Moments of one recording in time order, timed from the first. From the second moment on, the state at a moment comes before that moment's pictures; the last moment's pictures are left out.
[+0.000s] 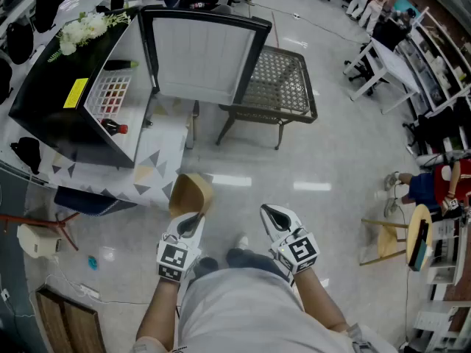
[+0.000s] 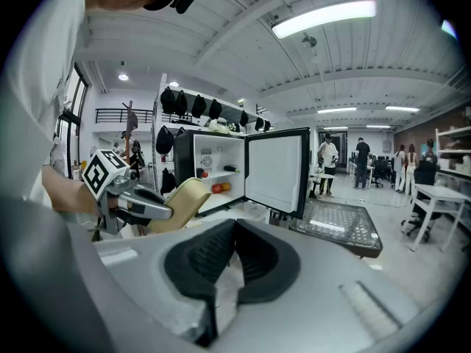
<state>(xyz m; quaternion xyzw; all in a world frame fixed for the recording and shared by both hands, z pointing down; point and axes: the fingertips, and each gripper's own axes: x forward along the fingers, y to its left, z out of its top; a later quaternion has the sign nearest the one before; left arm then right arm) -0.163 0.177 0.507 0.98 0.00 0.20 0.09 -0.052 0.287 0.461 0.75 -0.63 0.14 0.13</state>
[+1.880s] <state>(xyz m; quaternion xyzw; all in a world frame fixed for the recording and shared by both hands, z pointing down) 0.089 0.148 0.480 0.98 -0.03 0.21 0.04 0.161 0.252 0.458 0.71 -0.68 0.15 0.10</state>
